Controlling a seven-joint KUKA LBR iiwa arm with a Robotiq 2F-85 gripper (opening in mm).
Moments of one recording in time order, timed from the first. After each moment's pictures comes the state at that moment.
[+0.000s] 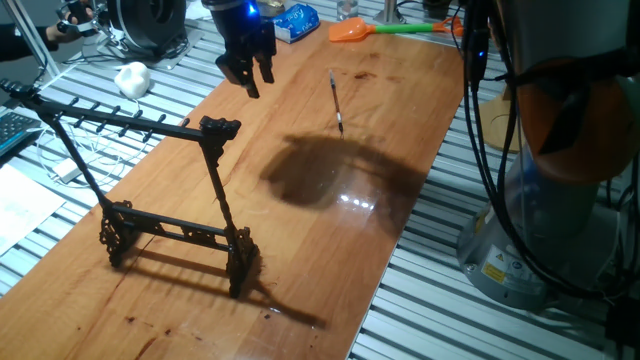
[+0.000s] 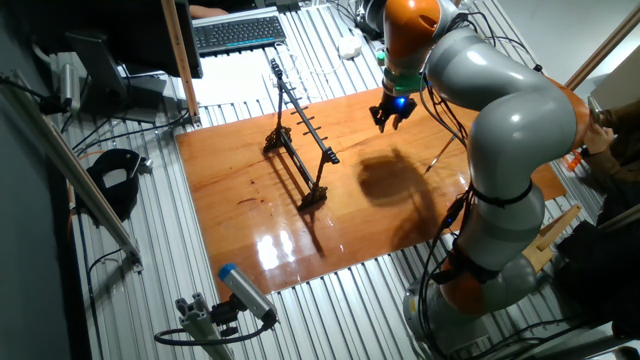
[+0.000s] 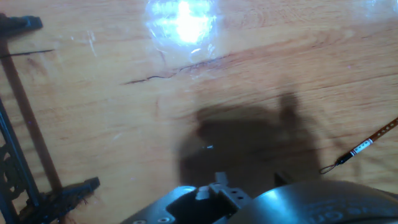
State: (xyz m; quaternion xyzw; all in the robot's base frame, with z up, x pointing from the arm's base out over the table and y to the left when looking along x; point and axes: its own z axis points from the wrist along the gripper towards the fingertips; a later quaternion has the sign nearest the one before) arm 0.515 0.001 0.236 -0.03 -1.00 0.01 0.08
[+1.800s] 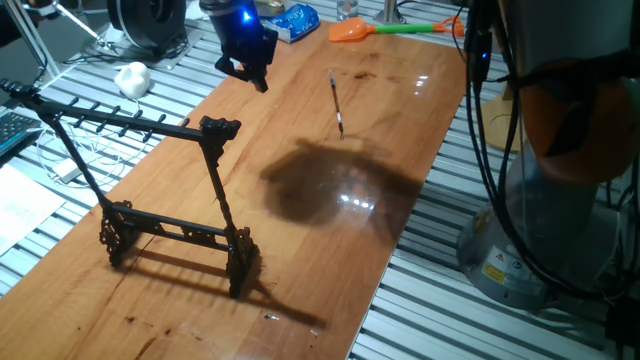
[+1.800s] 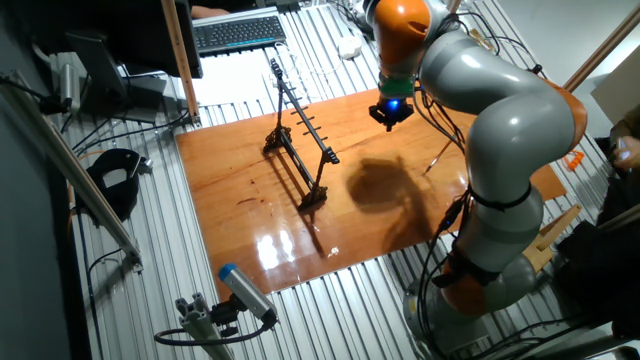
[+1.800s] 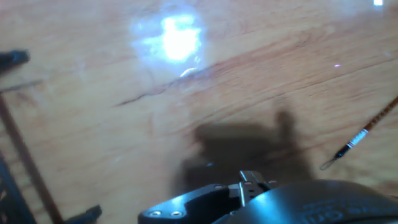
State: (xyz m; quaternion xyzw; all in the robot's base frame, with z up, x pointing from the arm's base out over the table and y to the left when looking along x) arm 0.514 -0.009 0.234 -0.19 -0.98 0.08 0.06
